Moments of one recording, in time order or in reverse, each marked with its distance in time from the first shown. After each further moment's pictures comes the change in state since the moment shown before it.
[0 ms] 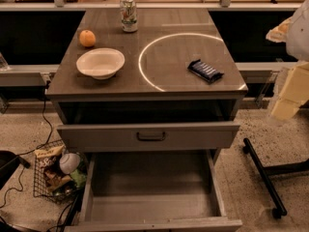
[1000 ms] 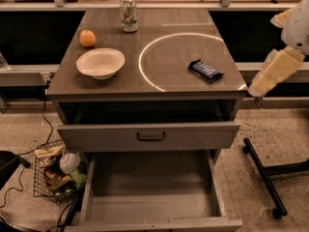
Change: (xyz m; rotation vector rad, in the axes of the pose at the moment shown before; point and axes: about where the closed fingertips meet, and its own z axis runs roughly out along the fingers) arm 0.010 -0.081 0.032 0.162 -0.161 0.132
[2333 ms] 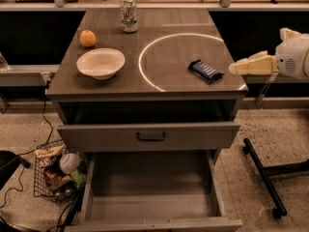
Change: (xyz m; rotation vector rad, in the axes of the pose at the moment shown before) arm 0.017 -0.089 0.077 0.280 -0.580 0.434
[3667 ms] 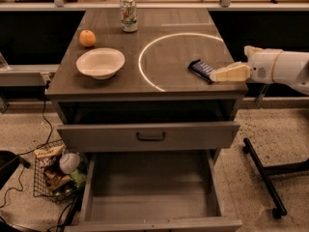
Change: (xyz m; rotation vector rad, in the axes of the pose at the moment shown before) arm 0.042 0.022 0.086 -0.236 -0.055 0.124
